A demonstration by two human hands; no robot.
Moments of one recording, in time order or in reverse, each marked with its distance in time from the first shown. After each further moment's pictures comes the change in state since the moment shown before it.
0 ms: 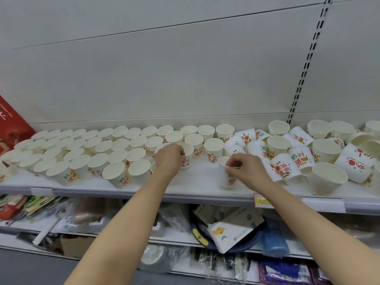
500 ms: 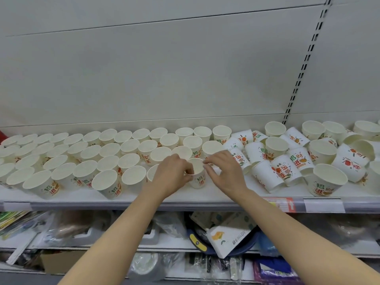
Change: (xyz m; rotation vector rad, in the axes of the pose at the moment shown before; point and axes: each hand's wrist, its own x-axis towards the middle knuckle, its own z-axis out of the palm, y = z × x) left_hand -0.016 -0.017 0.002 -0.026 -0.065 0.501; right_hand 0.027 -0.009 0.071 -0.138 0.385 -0.422
